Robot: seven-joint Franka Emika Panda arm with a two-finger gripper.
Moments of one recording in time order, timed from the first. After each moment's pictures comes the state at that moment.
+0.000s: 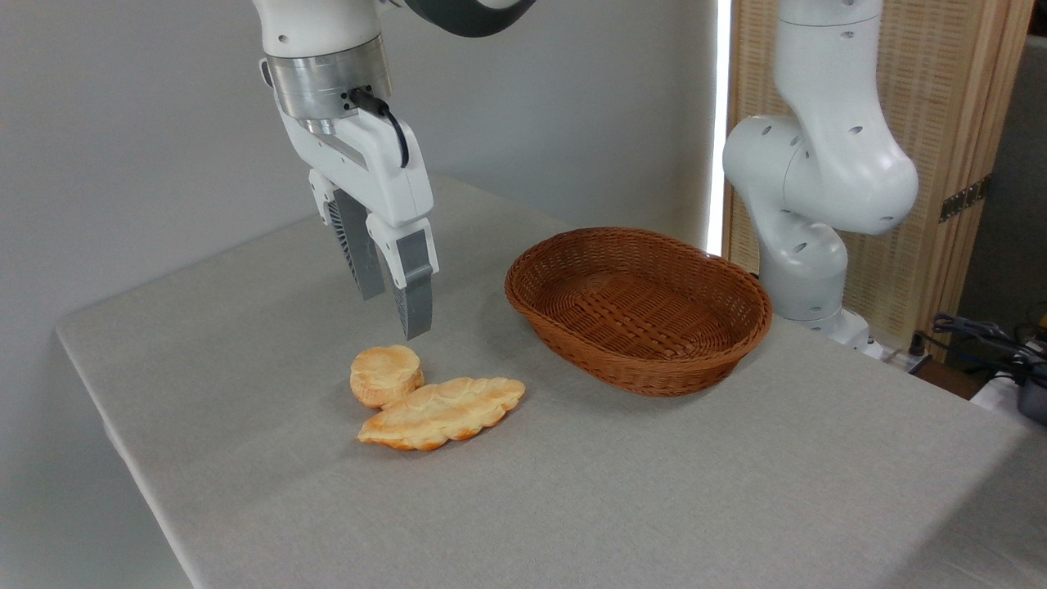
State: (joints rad) arm -0.07 0.02 -0.06 -1.67 -0.04 1.69 0.72
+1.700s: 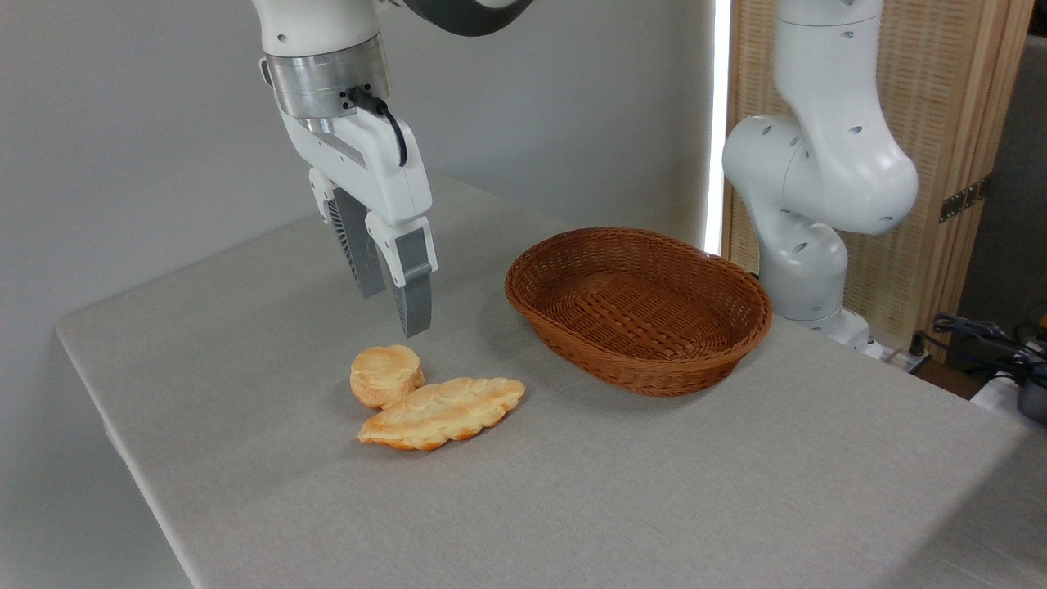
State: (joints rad) arm -0.07 0.02 -0.06 -1.67 -0.04 1.69 0.72
